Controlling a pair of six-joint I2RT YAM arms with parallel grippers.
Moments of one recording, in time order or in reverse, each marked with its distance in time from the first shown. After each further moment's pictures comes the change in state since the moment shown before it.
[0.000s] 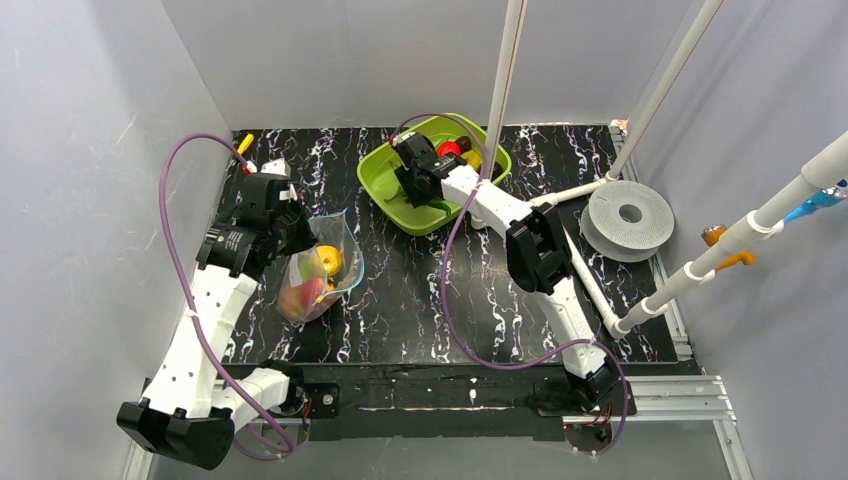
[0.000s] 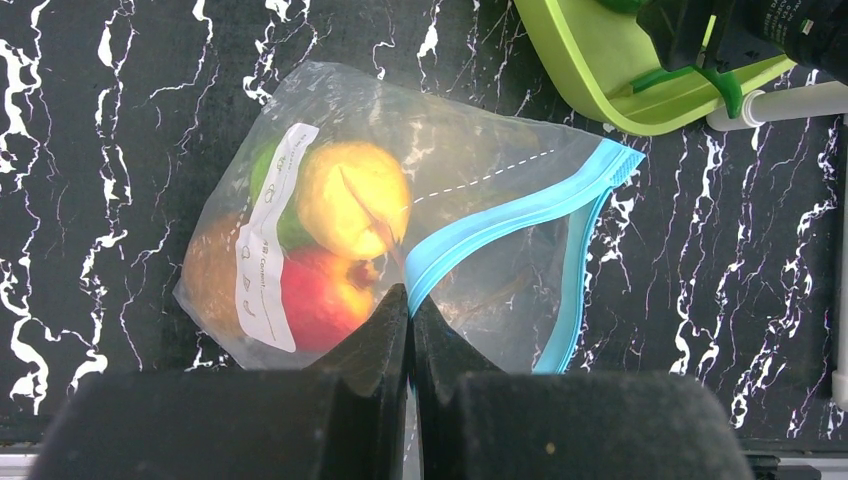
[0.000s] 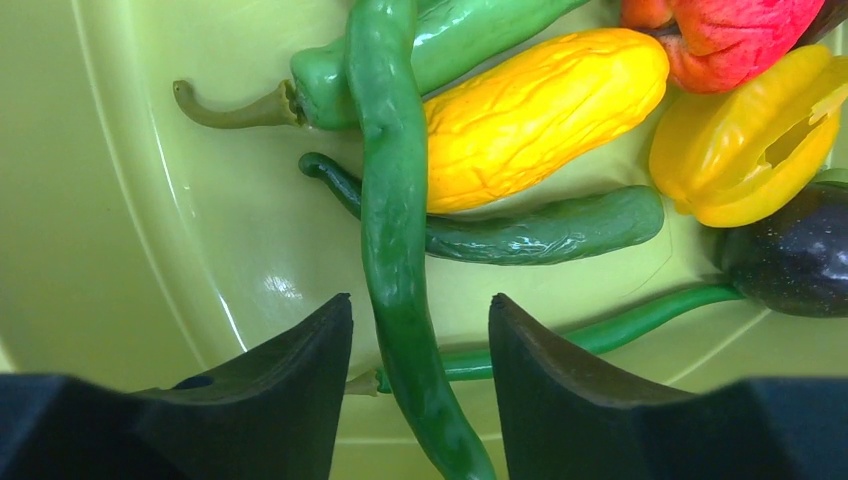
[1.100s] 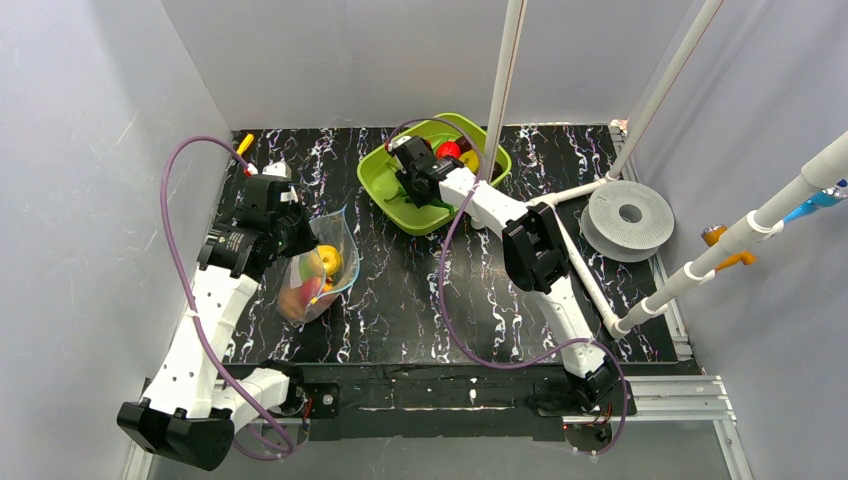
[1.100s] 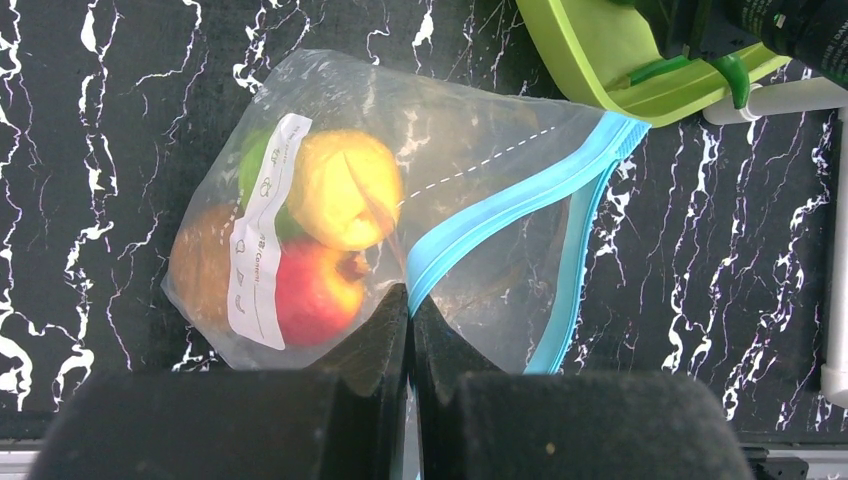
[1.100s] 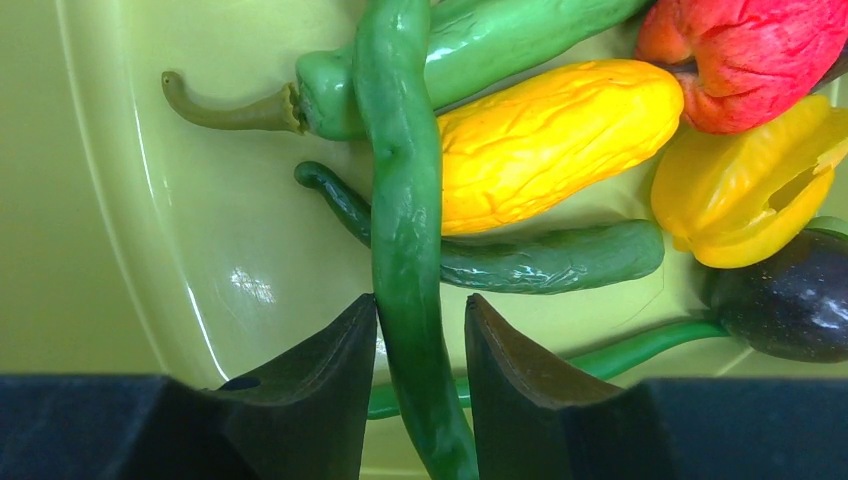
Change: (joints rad) left arm 0.000 -0.004 -0.014 0.000 0.014 -0.017; right arm 0.000 0.025 0.000 0.036 -0.003 -0.098
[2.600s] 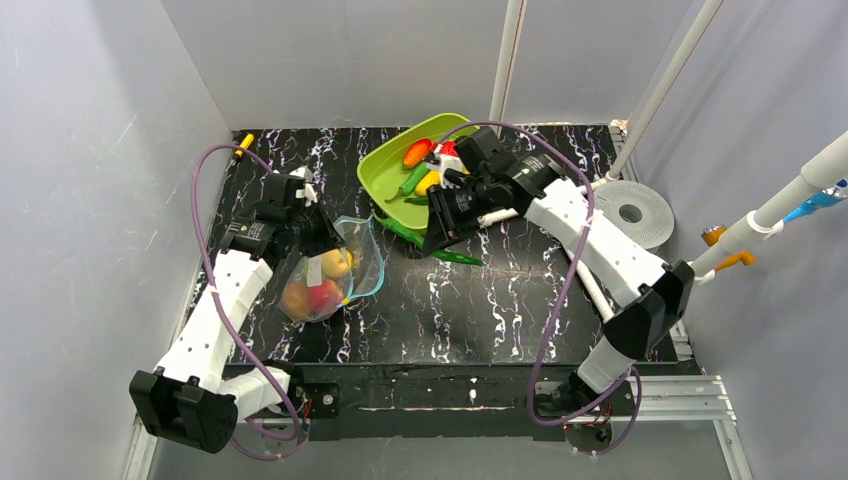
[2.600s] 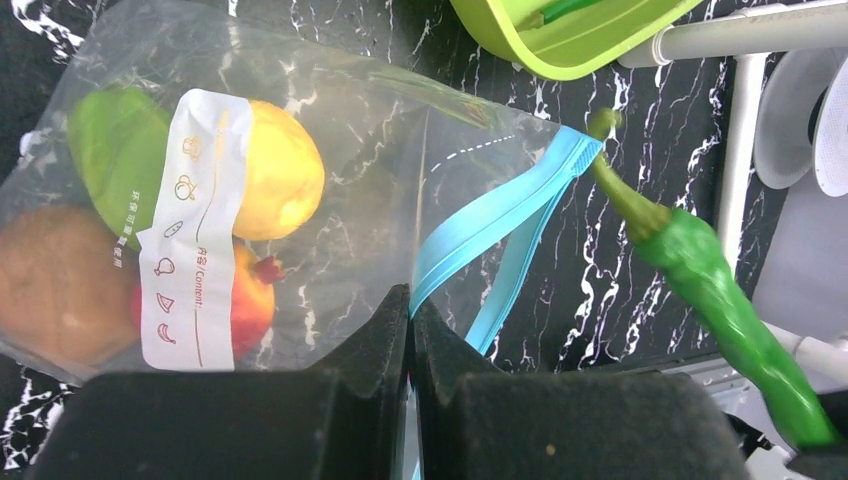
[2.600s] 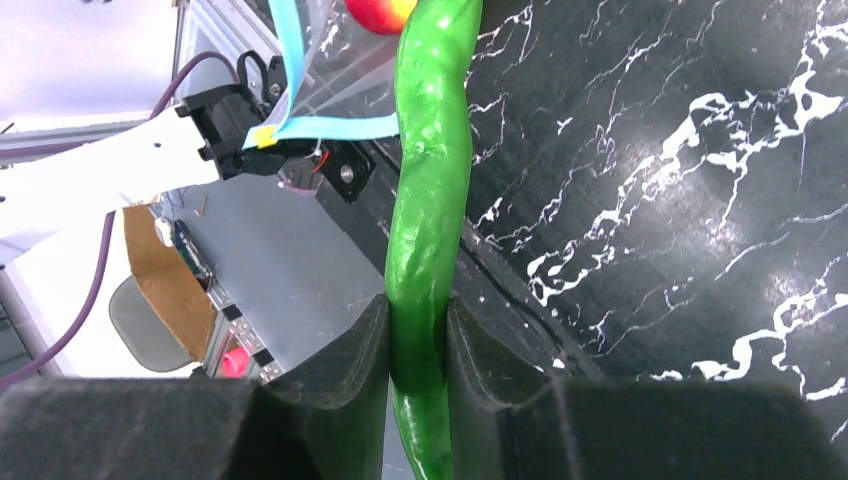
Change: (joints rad) left arm 0.000 0.083 -0.090 0.135 0.236 -0.093; right arm 0.029 -0.733 -0.393 -0.378 -0.819 0.447
